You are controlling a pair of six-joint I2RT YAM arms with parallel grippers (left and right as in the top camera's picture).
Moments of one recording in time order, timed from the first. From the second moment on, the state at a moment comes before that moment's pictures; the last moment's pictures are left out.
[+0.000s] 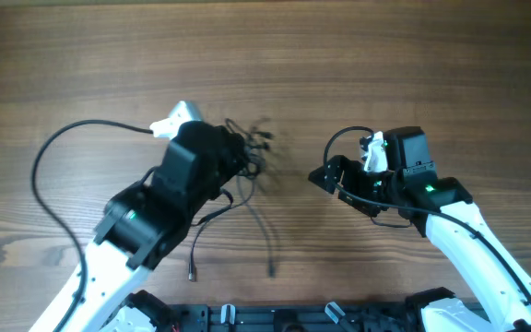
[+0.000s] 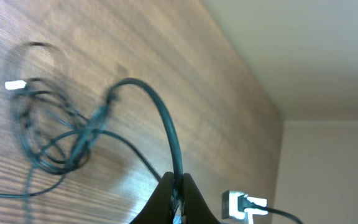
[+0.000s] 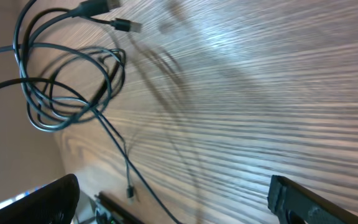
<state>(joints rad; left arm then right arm) -0.60 1.05 1.03 -0.62 -0.13 -1.19 0.25 1.24 0.68 -0.46 -0.63 0.68</state>
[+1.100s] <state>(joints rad) -0.55 0.94 1.03 -0.36 -0.19 -1.26 0.68 1.76 0.67 0.53 -0.28 0.93</state>
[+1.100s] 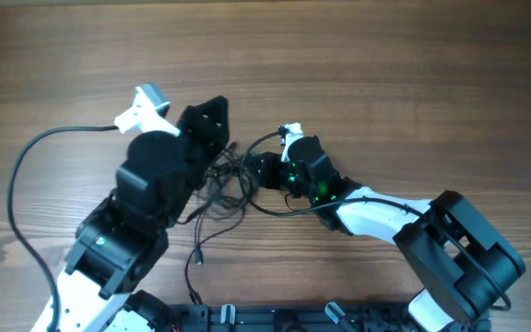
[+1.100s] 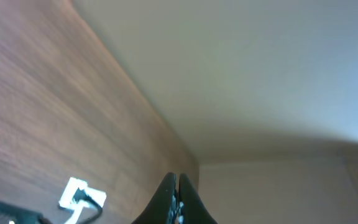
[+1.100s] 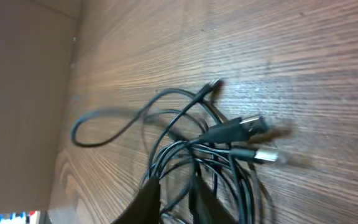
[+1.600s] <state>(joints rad) -0.29 1.02 1.04 -0.75 -0.19 -1.21 0.51 1.61 0.68 0.23 -0.44 0.81</state>
